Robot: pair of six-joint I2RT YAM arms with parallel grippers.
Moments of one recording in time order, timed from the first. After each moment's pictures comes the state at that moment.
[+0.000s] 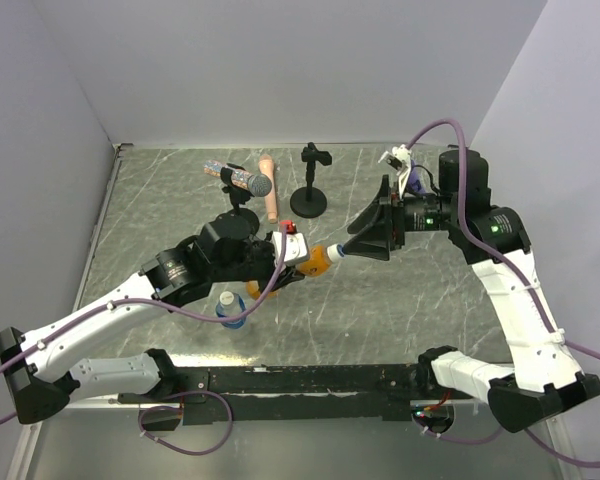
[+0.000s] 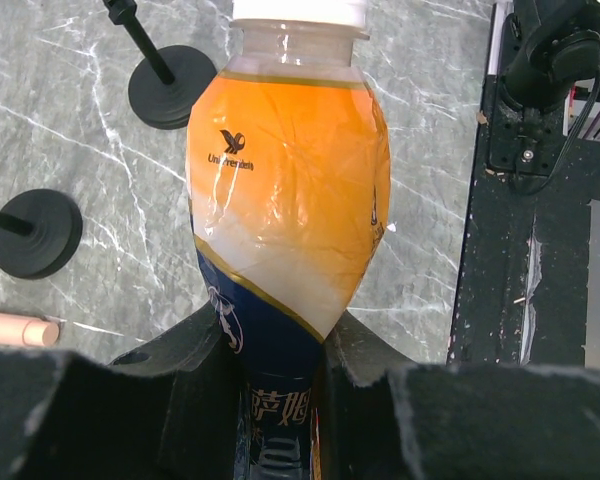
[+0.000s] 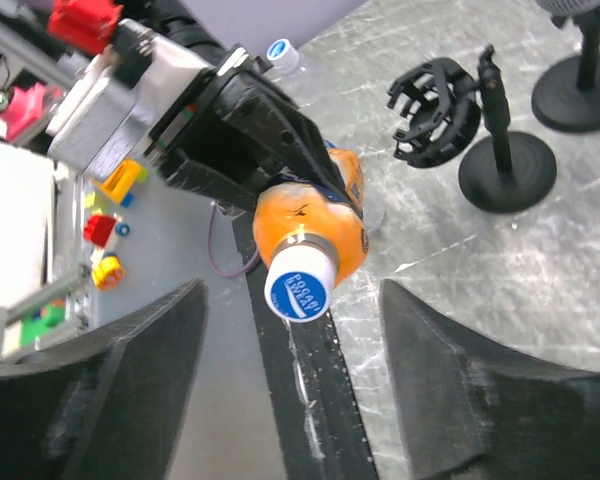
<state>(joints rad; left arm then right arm) -0.95 1.09 1.10 -0.42 0.31 0.26 0.30 1.11 1.46 -0.87 -1.07 0.02</state>
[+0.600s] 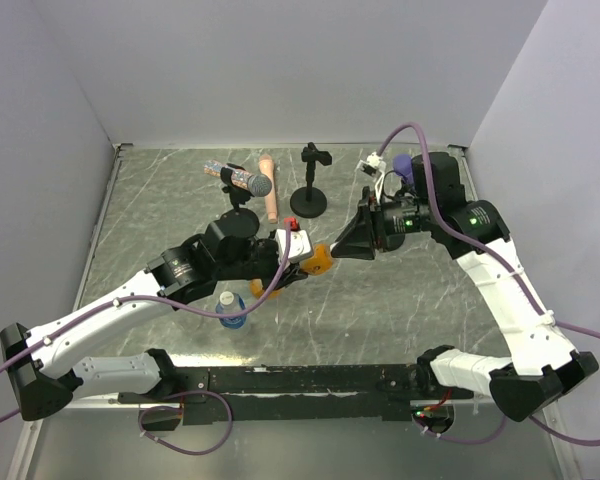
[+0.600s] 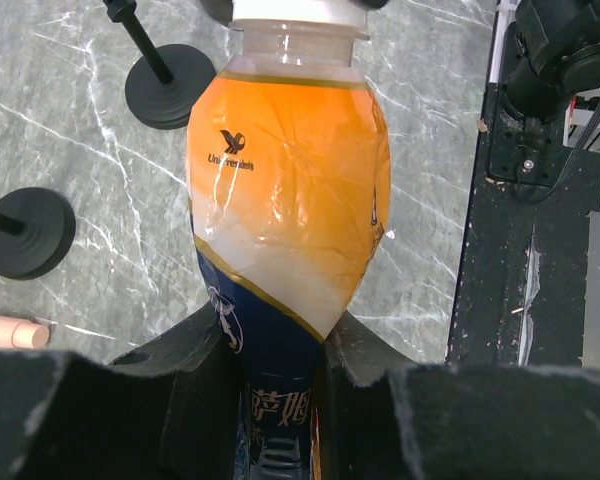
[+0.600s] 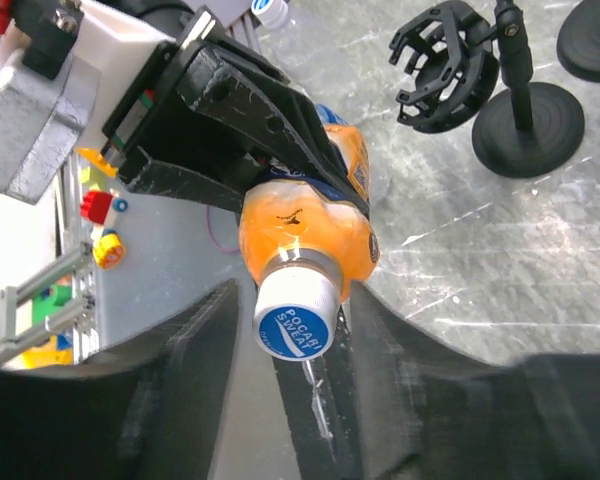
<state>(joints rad) -0.95 1.11 1.10 -0.40 0.30 0.24 0.41 1.17 1.45 -0.90 -0.96 0.02</state>
